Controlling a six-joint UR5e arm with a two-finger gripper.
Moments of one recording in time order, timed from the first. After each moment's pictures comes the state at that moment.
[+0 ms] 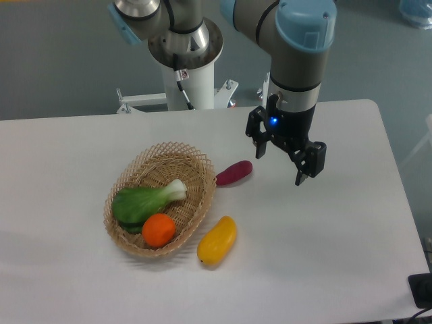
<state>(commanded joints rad) 2.55 -1.78 -1.48 -1.25 1.44 1.35</state>
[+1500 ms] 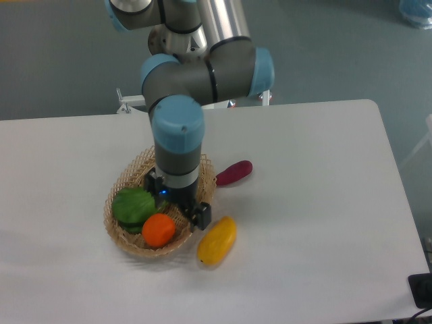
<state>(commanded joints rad) 2.18 -1.97 -1.61 -1.08 1.47 0.96</state>
